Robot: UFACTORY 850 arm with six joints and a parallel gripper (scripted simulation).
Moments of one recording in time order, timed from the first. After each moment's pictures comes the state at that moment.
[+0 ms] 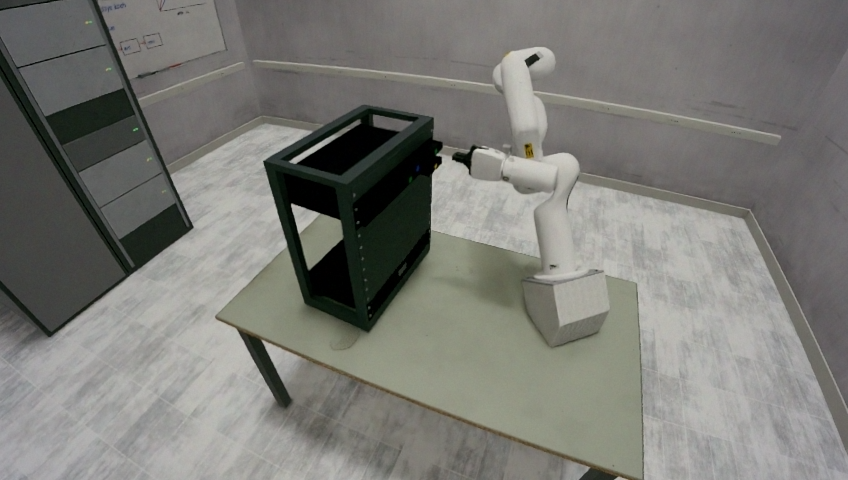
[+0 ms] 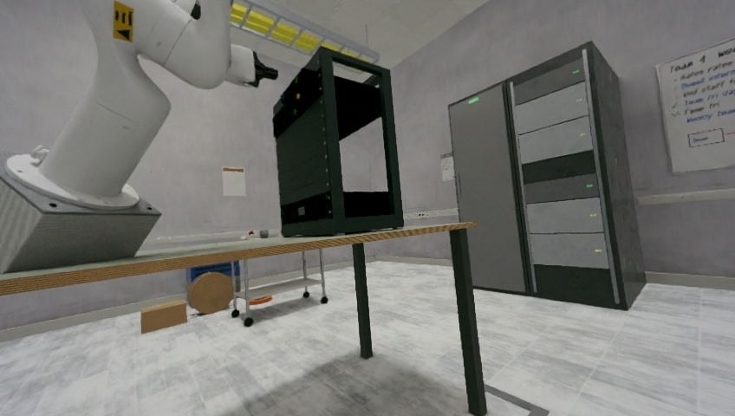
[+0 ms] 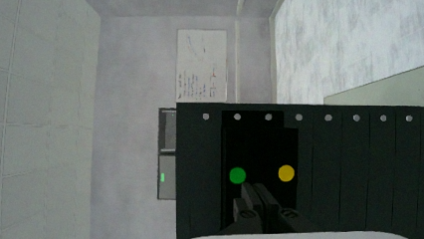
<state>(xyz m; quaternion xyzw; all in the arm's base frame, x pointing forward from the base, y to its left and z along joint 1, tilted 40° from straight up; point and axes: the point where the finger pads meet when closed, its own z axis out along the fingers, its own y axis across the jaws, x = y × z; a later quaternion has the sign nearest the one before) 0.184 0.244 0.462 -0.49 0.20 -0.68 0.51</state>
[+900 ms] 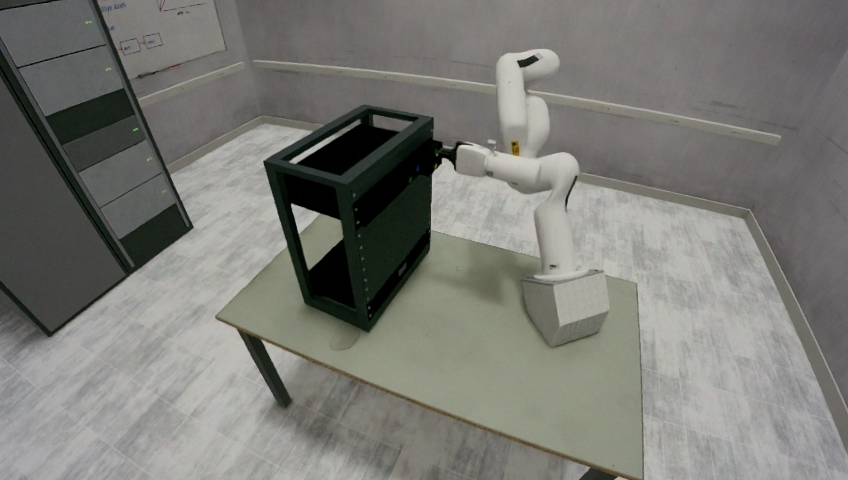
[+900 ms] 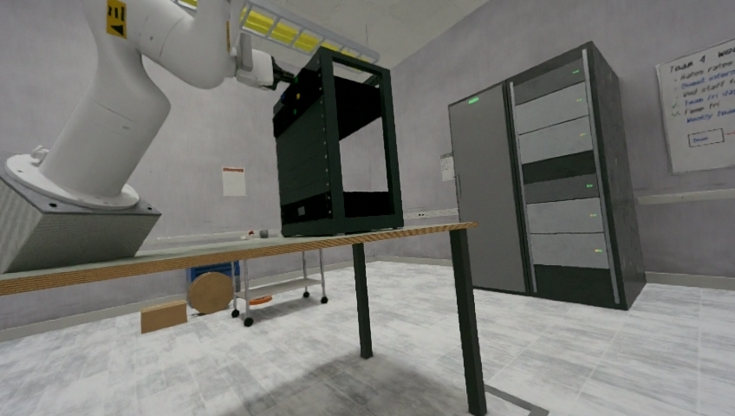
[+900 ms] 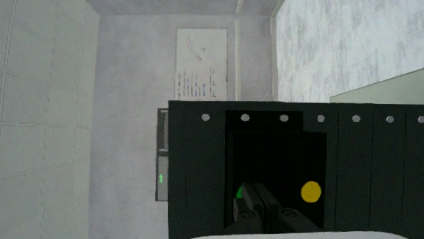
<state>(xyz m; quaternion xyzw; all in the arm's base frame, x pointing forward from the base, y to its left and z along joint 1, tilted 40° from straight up) 0.229 0.254 0.487 -0.49 0.20 -0.68 0.51</state>
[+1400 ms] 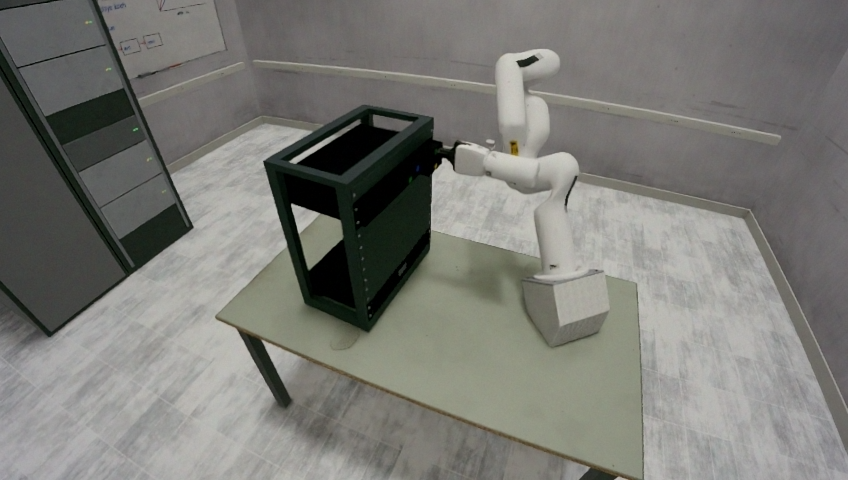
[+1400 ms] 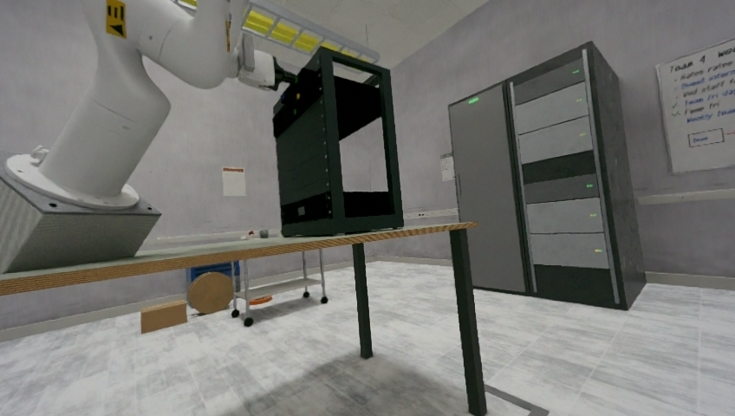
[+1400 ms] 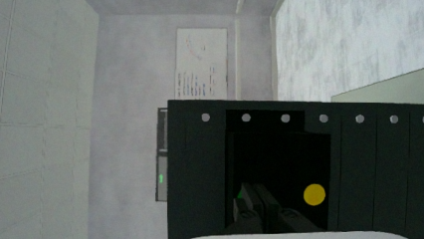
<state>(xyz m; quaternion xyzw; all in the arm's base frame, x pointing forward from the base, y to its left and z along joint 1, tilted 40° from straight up) 0.233 0.255 0.489 -0.49 0.20 -0.68 0.51</state>
